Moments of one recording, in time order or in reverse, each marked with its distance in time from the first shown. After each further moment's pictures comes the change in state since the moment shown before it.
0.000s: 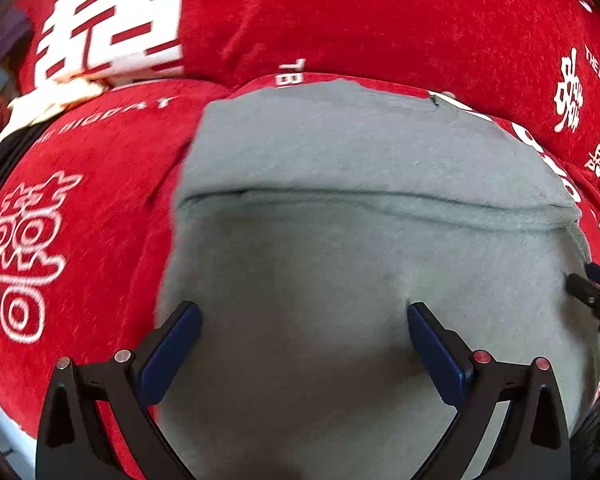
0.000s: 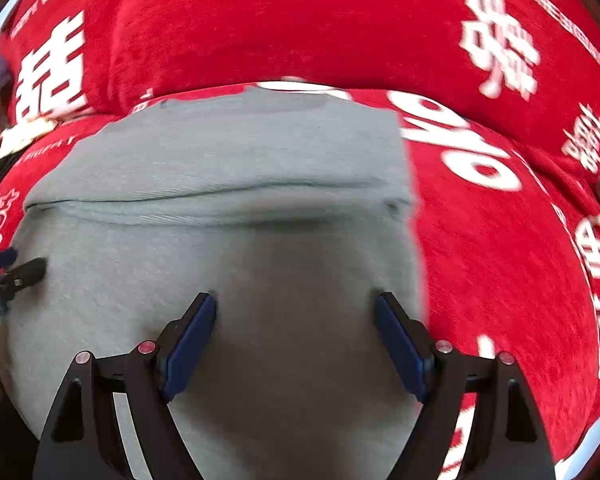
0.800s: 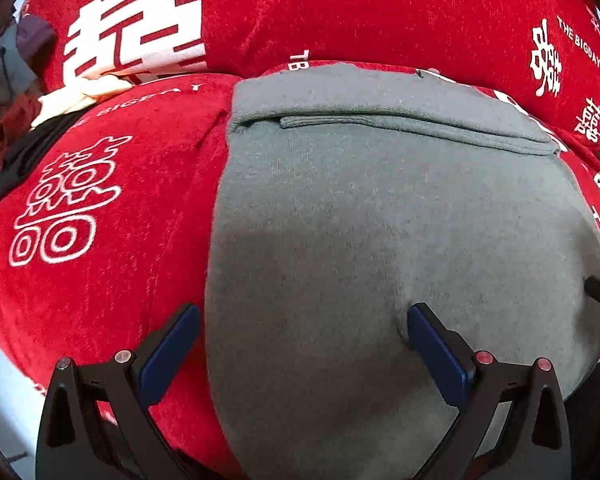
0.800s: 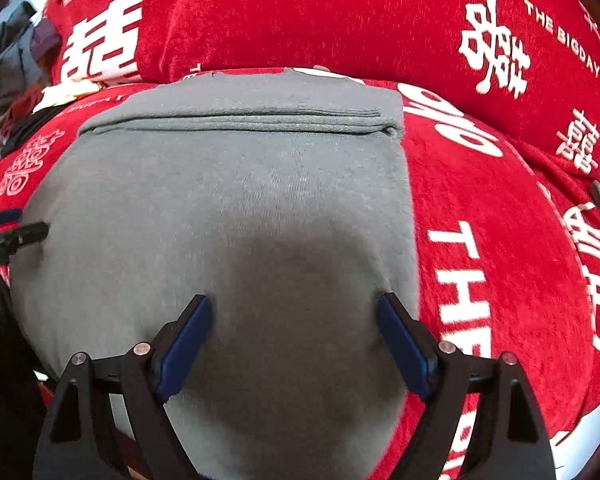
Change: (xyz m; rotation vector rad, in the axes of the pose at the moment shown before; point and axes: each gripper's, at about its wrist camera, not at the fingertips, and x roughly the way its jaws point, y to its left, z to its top) left arm -0.038 0.009 -0.079 0.070 -0.028 0.053; right arm -0.058 0.030 -0.077 -0.173 -0.029 -0.066
